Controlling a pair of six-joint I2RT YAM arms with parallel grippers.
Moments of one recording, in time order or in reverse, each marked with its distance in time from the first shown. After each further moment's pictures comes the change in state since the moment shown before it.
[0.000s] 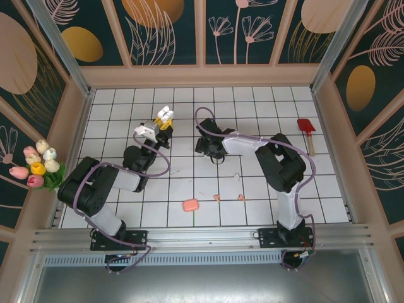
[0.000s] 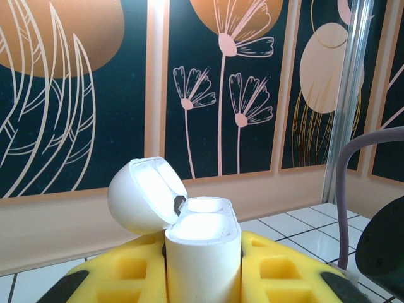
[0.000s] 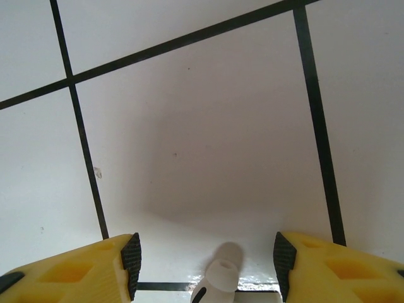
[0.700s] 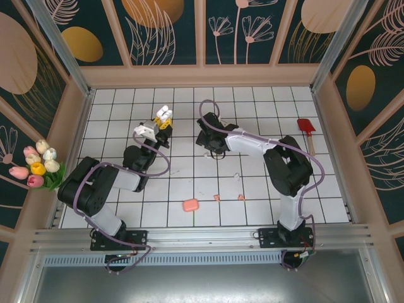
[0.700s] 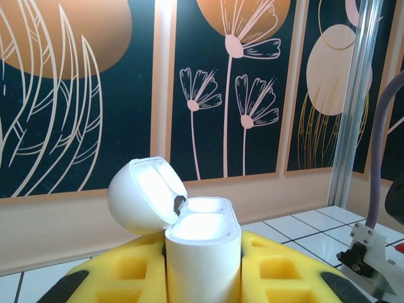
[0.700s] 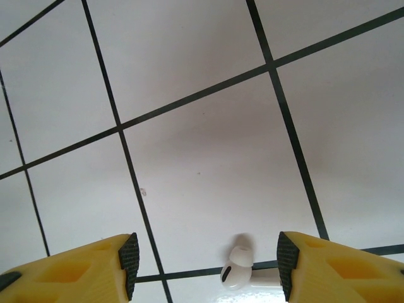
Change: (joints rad) left arm 0.000 0.000 0.003 0.000 -0.022 0.000; right arm -0.001 -0.076 0.035 -0.063 0.063 0.093
